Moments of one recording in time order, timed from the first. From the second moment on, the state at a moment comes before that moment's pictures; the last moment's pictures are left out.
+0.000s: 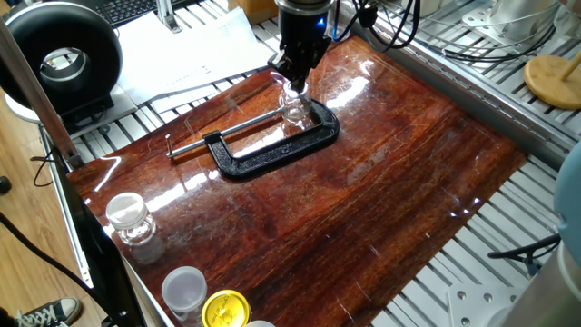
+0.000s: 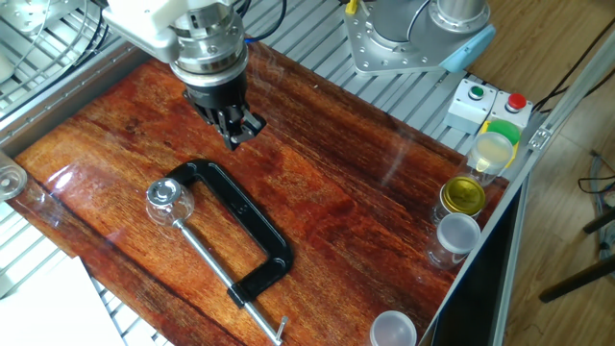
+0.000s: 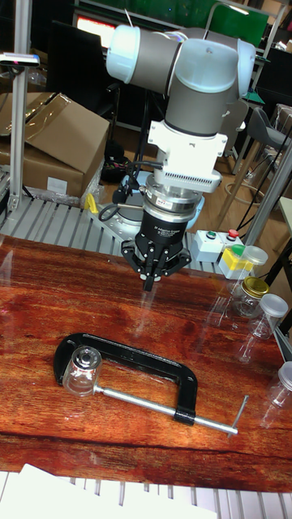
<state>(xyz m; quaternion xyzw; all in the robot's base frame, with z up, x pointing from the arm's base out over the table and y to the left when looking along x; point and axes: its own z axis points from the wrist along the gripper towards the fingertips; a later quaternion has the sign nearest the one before) 0.545 0.018 0.186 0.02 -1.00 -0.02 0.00</state>
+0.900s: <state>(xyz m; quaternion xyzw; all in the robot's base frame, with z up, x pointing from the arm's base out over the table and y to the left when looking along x) 0.547 0.018 0.184 0.02 -1.00 -0.02 0.00</state>
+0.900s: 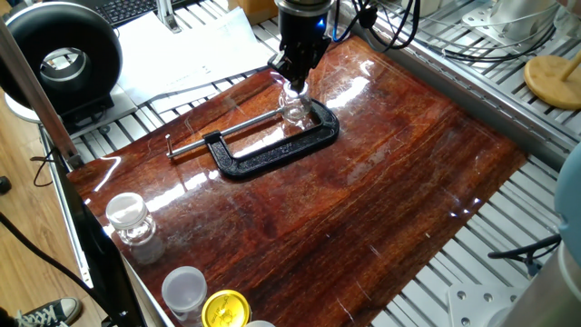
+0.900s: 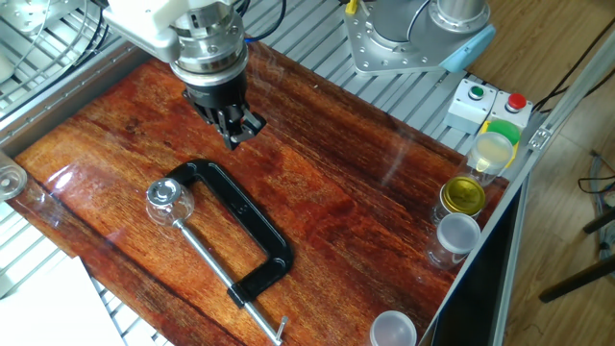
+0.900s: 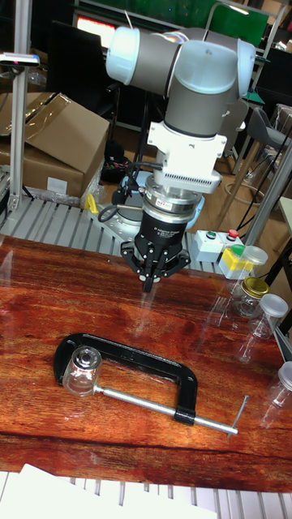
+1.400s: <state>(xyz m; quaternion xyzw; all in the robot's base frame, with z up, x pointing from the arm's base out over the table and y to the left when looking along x) 0.549 0.017 0.183 0.02 -1.00 -0.02 -0.01</state>
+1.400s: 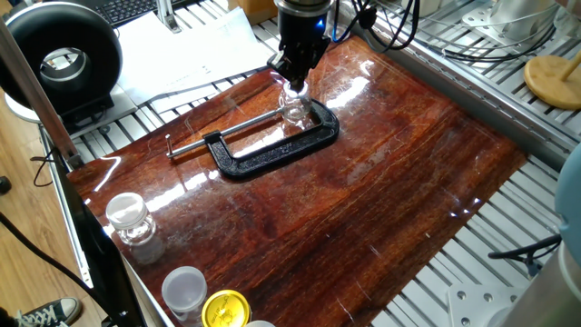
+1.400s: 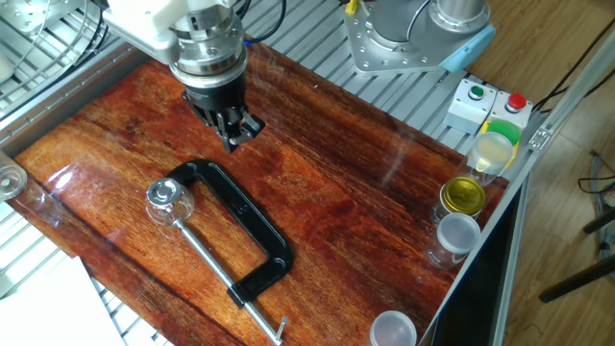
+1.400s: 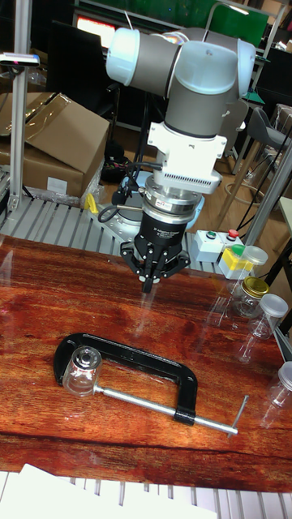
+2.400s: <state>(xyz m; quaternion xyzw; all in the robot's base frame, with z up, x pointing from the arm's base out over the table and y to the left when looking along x) 0.560 0.010 0.182 0.04 -1.00 -0.02 -0.03</state>
